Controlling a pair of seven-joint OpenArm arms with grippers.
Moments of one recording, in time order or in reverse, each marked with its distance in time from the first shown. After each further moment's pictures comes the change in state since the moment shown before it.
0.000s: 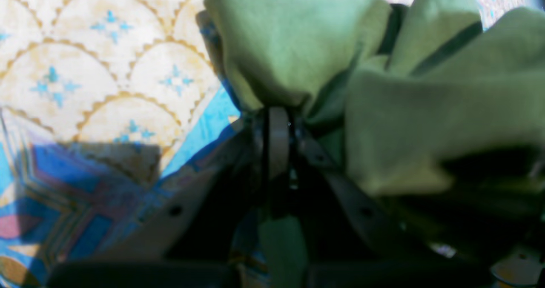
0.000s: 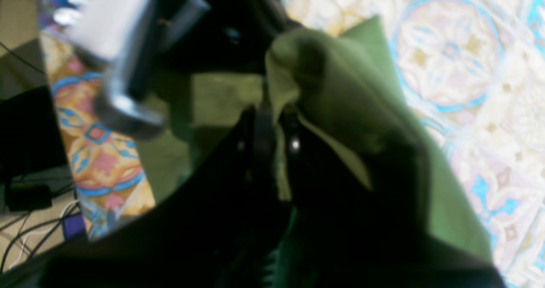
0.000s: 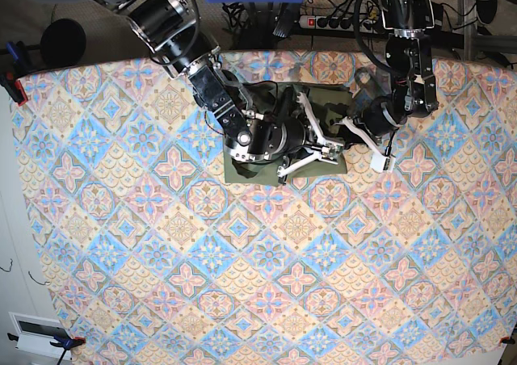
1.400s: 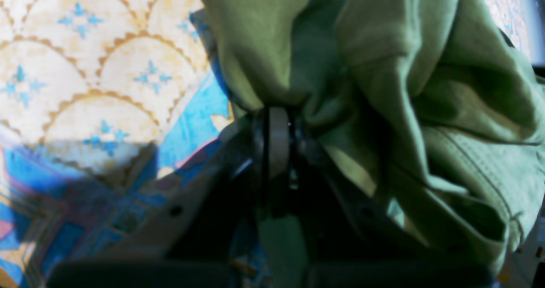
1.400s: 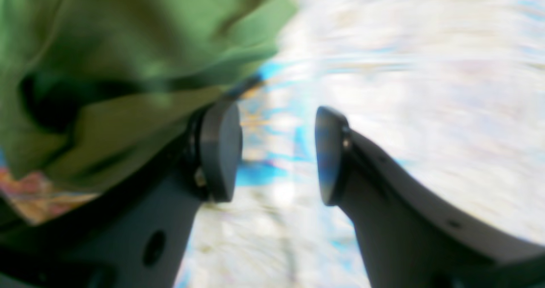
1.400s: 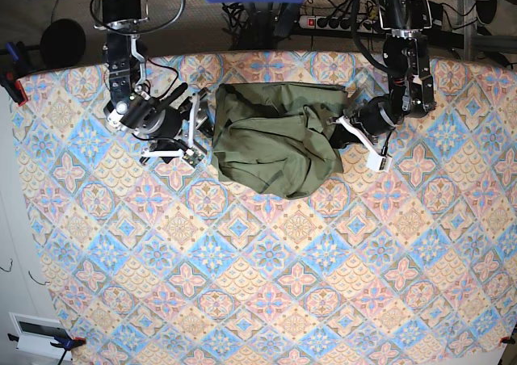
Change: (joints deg) left arm -0.5 0.0 0.1 0.0 0.0 -0.2 1.0; right arm -17.0 13.5 30.8 14.3 0.3 0.2 0.4
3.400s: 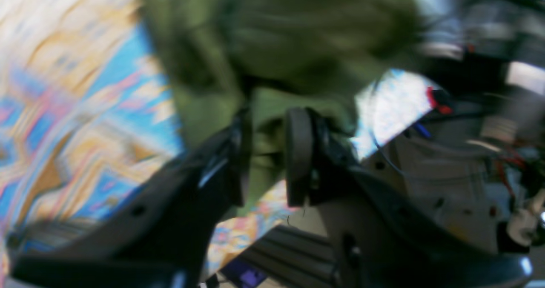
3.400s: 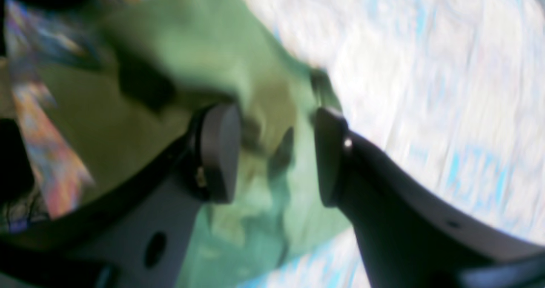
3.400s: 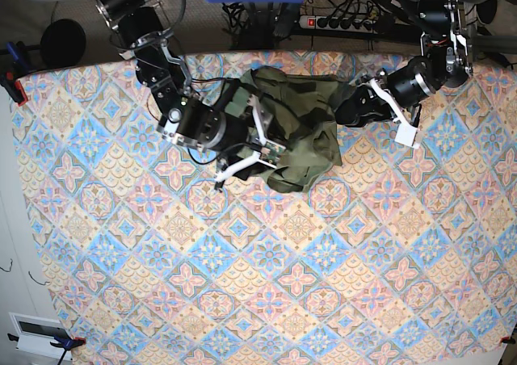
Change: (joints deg) left arm 16.9 -10.8 -5.7 27.3 -26.1 0.3 7.1; right arm 7.3 -0.5 -21.8 7.3 -0.5 -0.4 0.2
